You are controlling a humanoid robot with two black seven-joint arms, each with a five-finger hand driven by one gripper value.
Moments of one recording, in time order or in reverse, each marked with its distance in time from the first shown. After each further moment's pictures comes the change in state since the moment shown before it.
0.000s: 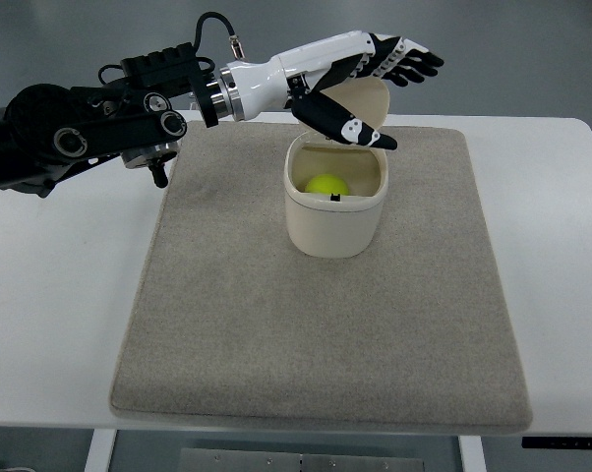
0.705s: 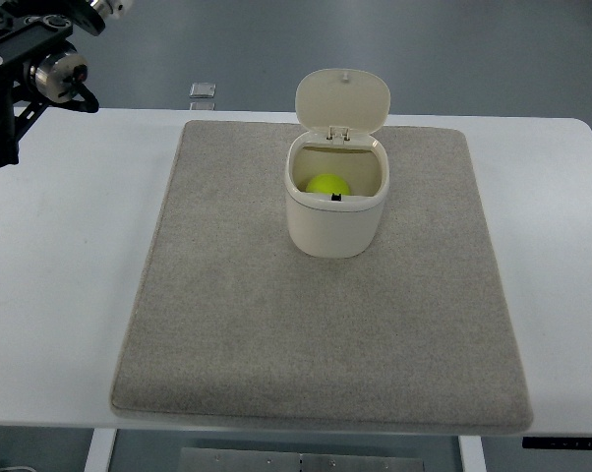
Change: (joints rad) left arm 0.120 -0.020 -0.257 0.654 -0.281 -0.328 0.000; right arm 0.001 0.000 0.000 0.000 0.000 0.000 0.000
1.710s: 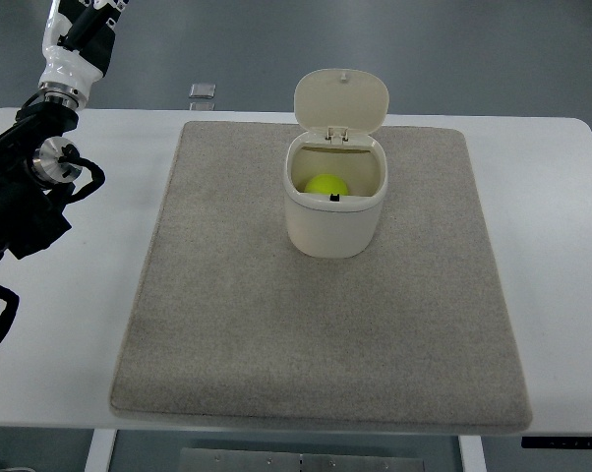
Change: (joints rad) left arm 0.245 -0.197 -0.165 0.331 -0.488 -0.151 0.000; right arm -0.001 0.000 0.000 0.000 0.000 -0.001 0.000
